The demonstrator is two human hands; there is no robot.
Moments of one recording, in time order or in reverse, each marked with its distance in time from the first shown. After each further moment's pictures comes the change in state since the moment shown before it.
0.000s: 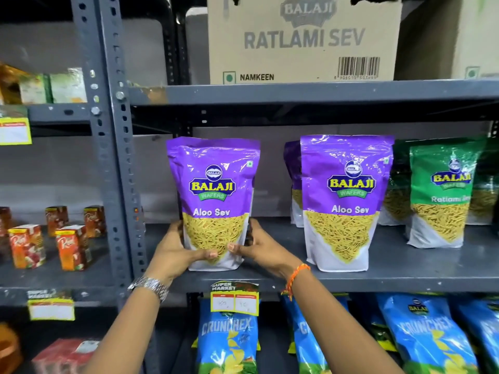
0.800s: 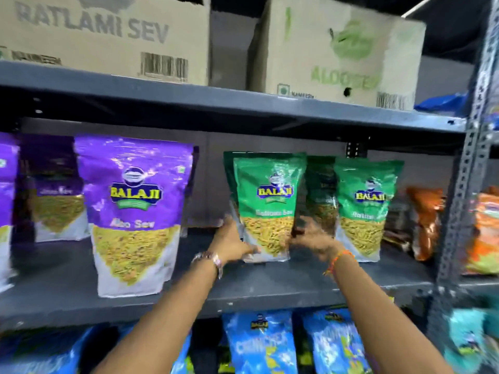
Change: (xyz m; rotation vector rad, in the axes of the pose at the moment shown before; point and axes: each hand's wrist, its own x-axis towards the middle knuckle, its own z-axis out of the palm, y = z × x) left_hand 0.000 0.124 0.511 0.449 -0.323 0.106; right_hand -0.173 0.010 -0.506 -0.254 0.497 0.265
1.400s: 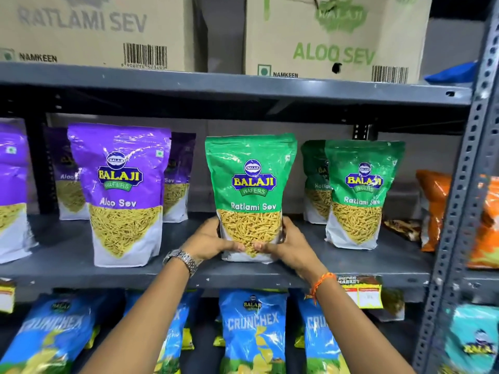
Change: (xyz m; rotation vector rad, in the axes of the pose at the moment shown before) left_hand -0.027 -0.019 0.020 -0.368 -0.037 -0.007; right_hand -0.036 0.047 0.013 0.051 -0.110 -0.235
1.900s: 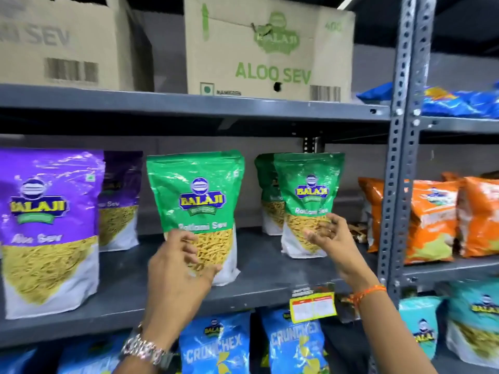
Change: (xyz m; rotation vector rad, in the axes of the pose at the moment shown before) left_hand -0.072 0.069 0.069 0.294 0.543 0.330; right_hand -0.042 -0.005 -0.171 0.155 0.409 -0.015
